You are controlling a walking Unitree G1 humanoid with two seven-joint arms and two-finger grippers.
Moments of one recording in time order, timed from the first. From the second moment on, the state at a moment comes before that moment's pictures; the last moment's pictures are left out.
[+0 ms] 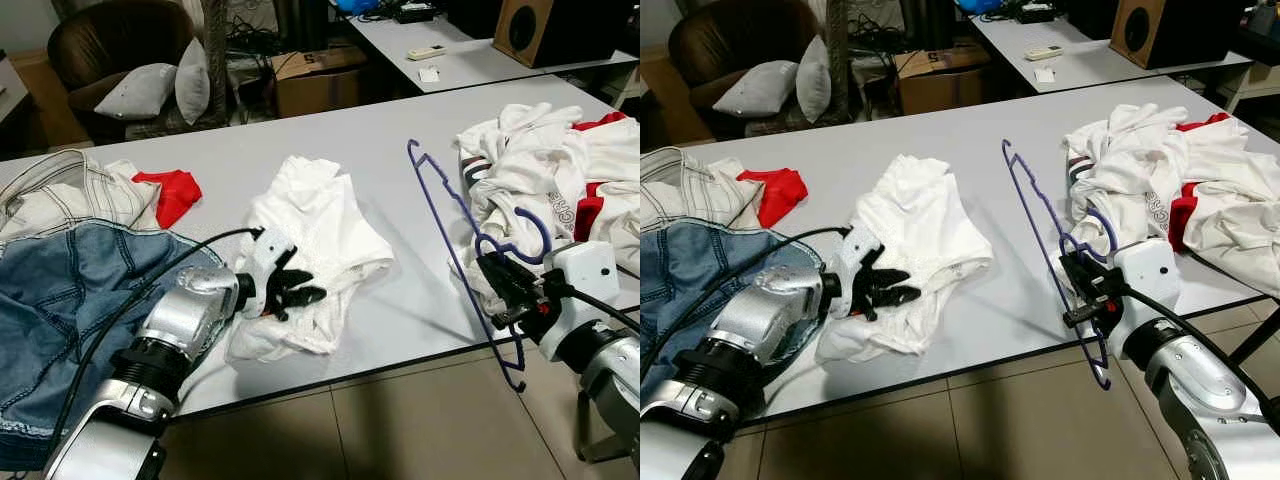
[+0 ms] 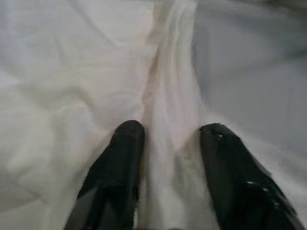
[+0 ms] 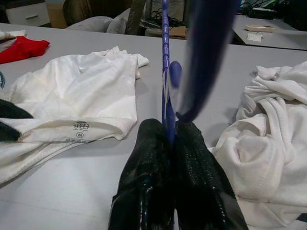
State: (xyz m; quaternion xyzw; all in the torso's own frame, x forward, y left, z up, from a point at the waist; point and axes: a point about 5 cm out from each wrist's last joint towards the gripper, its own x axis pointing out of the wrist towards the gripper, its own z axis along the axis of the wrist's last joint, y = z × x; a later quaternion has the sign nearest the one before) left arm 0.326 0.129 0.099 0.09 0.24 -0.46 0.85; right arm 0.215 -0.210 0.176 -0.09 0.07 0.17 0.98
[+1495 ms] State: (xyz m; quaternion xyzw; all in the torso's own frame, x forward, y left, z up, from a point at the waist) left arm 0.366 0.143 0.221 0.12 0.01 -0.44 0.89; right arm 0.175 -0.184 0.162 0.02 0.14 0.36 0.92
